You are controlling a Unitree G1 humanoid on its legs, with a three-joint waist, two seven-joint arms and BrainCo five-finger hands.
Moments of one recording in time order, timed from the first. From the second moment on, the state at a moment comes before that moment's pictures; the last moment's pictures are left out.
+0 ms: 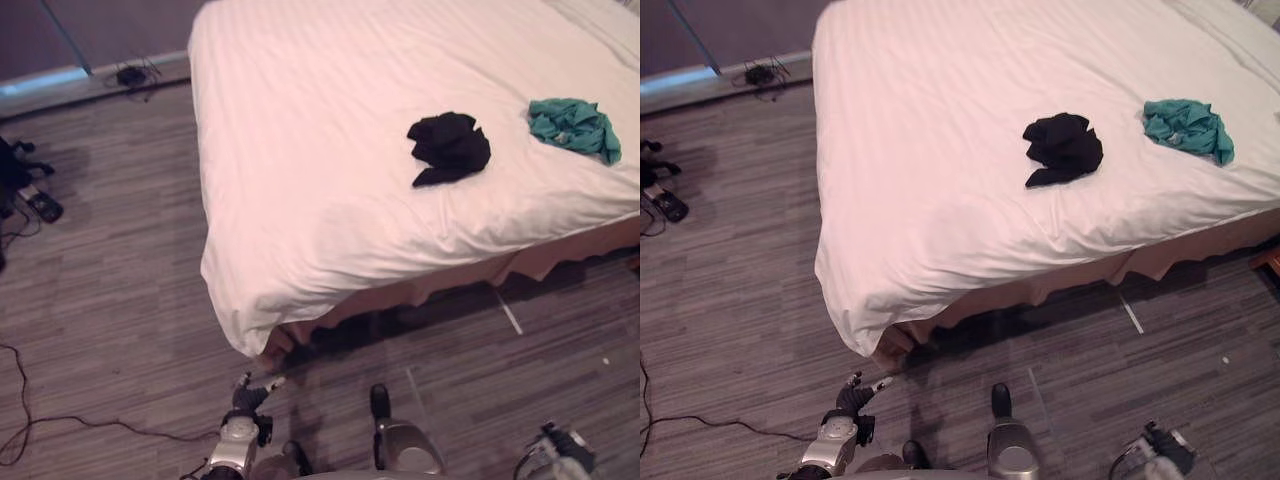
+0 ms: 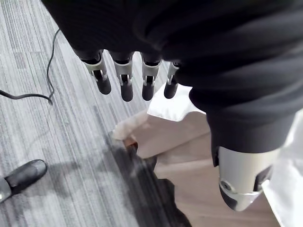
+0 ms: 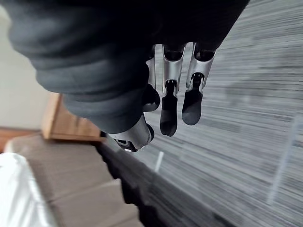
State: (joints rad) left arm -0.02 0.01 0.07 0.90 0.20 0.05 0.22; right arm 0.15 -0.04 -0.74 0.72 0.34 -0.03 -0.21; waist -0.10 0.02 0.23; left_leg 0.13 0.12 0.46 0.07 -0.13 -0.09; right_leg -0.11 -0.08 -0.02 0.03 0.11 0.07
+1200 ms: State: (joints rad) left arm 0.02 0.07 0.09 0.97 0.19 0.00 0.23; right arm 0.11 -0.04 -0.31 1.00 -0.01 0.01 -0.15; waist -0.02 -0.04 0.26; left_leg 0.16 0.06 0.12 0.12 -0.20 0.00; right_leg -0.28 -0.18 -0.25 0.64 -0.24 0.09
